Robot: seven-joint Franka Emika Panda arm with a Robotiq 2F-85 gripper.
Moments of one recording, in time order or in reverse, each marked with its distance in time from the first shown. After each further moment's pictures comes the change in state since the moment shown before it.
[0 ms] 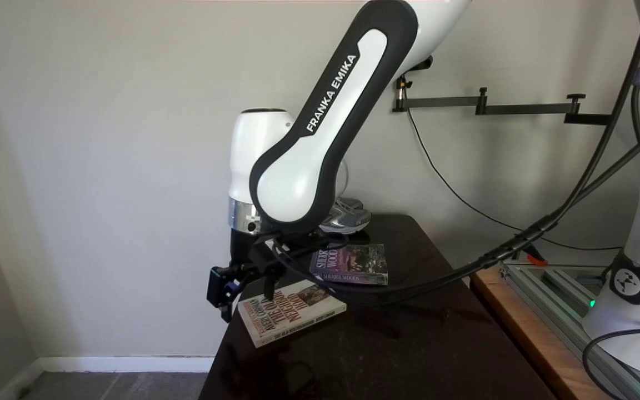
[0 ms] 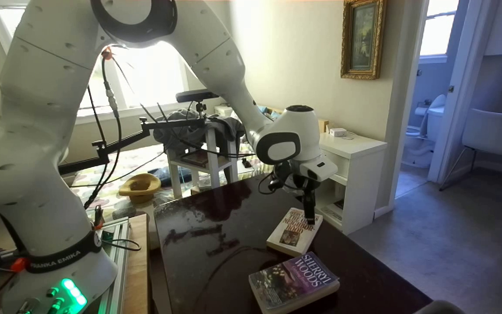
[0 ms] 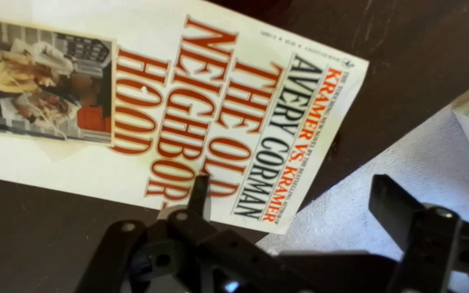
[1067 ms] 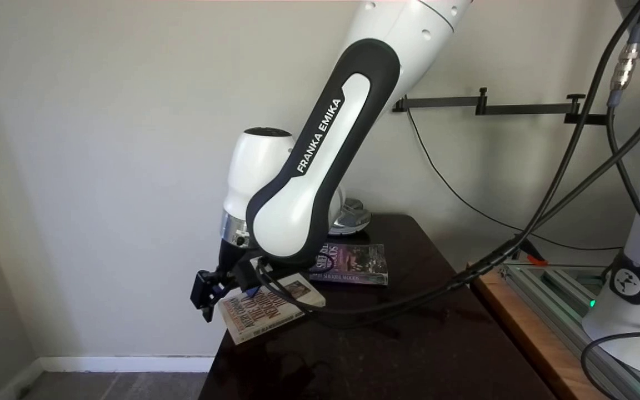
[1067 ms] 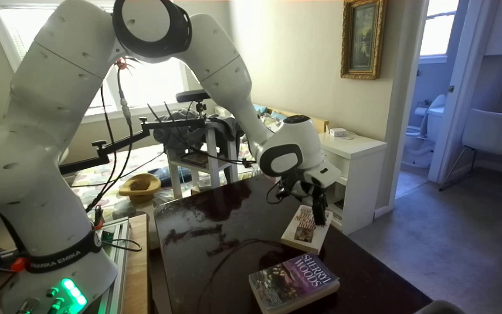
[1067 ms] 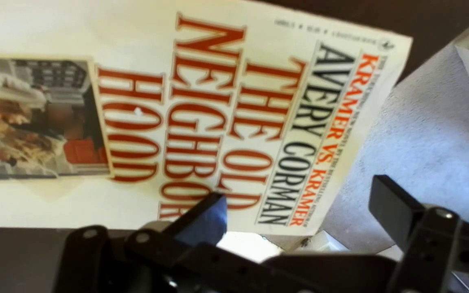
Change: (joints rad) arm 0.038 0.106 -0.038 0.058 0.010 0.188 0.075
